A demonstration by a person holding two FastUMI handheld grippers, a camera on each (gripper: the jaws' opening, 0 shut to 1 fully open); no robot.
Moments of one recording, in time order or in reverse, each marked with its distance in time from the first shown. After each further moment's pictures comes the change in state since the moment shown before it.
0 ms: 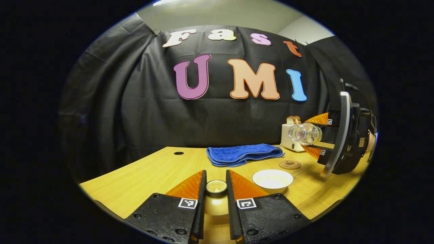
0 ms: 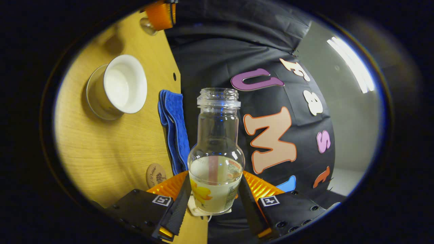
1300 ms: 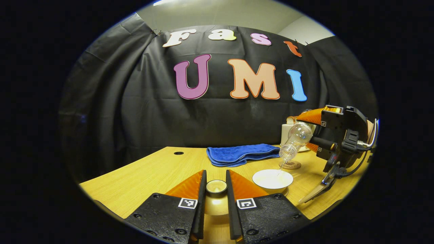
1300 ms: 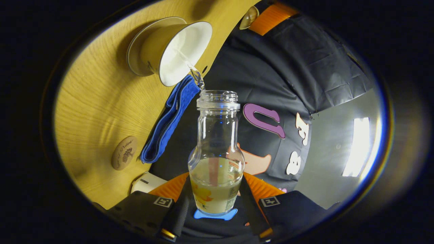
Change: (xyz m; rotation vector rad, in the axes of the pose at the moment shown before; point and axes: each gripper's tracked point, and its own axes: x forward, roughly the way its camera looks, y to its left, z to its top) left arm 0.000 0.000 -0.001 -0.002 0.001 0.000; right arm 0.006 -0.005 0.051 -0.778 -0.148 -0.160
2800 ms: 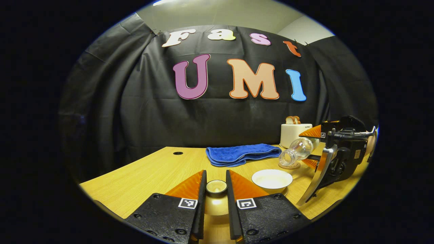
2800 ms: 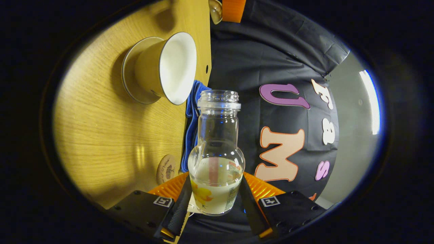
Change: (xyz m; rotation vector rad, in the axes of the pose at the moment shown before) left arm -0.001 -0.002 0.000 0.001 0.001 -0.006; right arm -0.016 0.045 0.002 0.342 0.086 0.238
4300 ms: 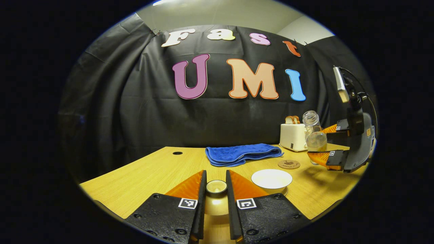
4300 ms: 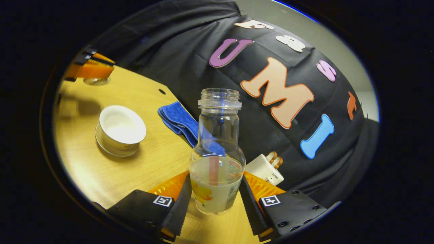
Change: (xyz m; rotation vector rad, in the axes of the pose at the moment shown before) left arm -0.001 0.000 0.000 0.000 0.003 -0.006; right arm -0.030 0.011 -0.031 0.840 0.133 0.118
